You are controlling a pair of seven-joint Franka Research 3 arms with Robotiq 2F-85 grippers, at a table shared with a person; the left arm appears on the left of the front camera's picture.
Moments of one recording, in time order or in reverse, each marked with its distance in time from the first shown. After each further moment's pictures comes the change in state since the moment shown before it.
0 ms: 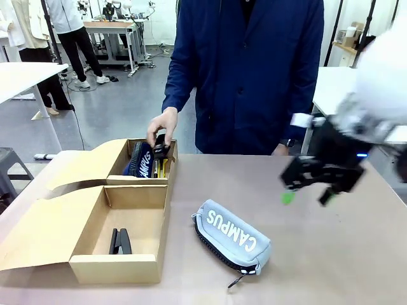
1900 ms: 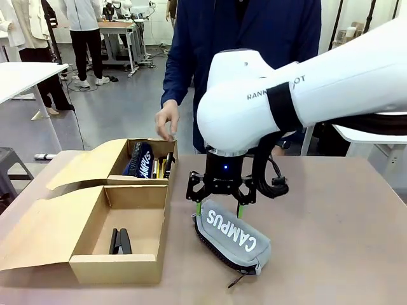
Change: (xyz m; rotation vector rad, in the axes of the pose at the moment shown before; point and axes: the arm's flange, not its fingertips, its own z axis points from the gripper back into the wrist) left arm 0.000 0.000 0.000 0.000 -0.001 -0.001; right arm 0.082 0.122 -0.096 -0.145 0.090 -0.371
